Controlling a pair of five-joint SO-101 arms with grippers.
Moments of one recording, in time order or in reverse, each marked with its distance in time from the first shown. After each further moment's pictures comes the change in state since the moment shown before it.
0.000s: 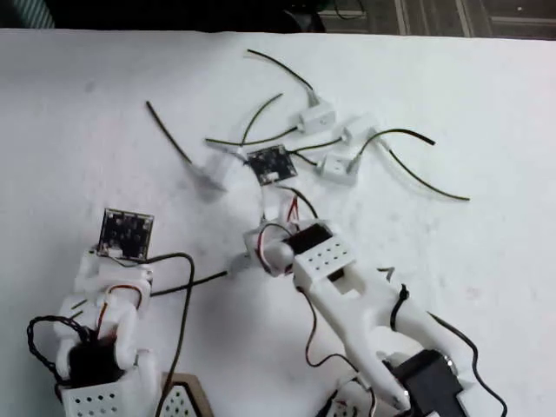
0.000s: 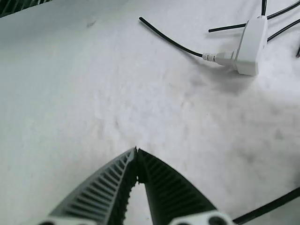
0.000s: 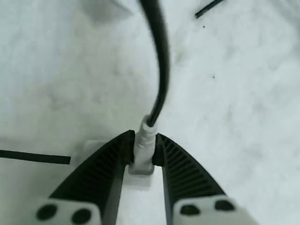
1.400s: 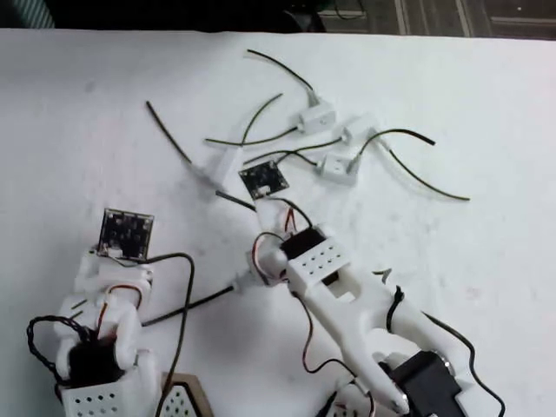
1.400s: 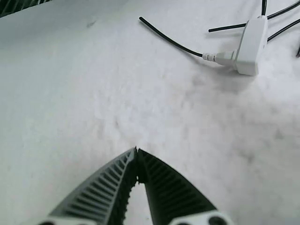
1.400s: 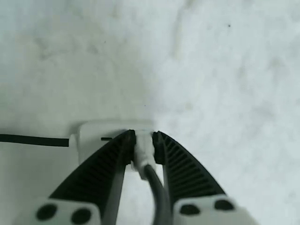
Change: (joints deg) left arm 0.0 0.0 0.0 0.0 0.0; right arm -4.0 0.1 0.4 11.4 -1.6
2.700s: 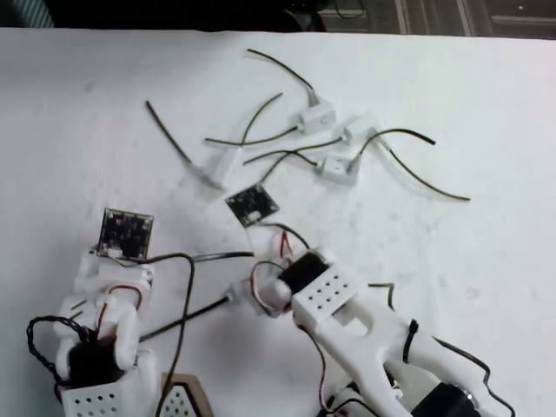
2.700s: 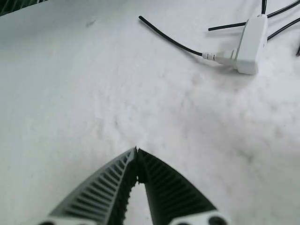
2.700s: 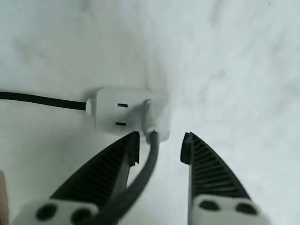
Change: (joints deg) left arm 0.0 0.0 0.2 0.0 0.0; right arm -5.5 -17.0 5.1 4.7 0.2
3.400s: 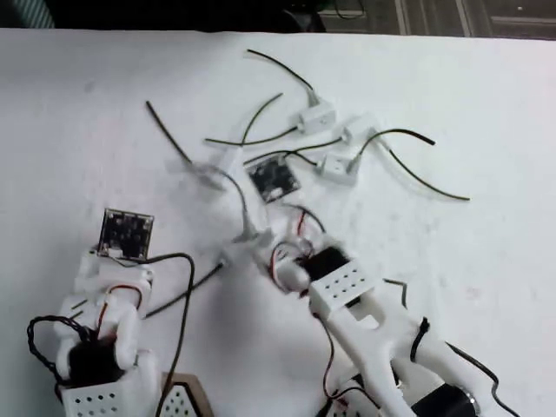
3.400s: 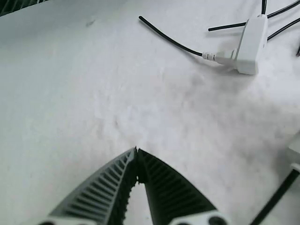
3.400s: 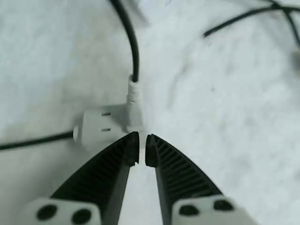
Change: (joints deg) left arm 0.0 0.0 0.0 0.0 0.0; right arm 10.0 -0.1 2.8 -23.8 6.4
